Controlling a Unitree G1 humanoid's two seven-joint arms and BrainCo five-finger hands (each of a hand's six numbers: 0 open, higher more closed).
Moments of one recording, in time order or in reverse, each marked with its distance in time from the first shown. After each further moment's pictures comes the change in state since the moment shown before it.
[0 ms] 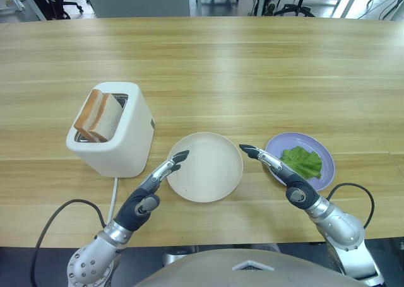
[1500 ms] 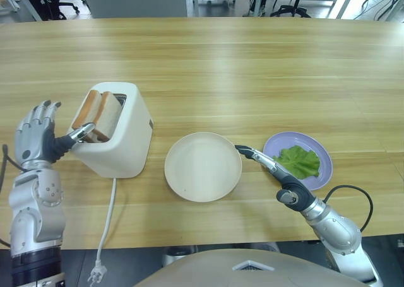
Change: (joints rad) left arm -0.590 0.235 0.356 0.615 0.887 0.331 0.463; right arm 0.028 0.005 0.039 -0.088 -0.054 0.068 -0.026
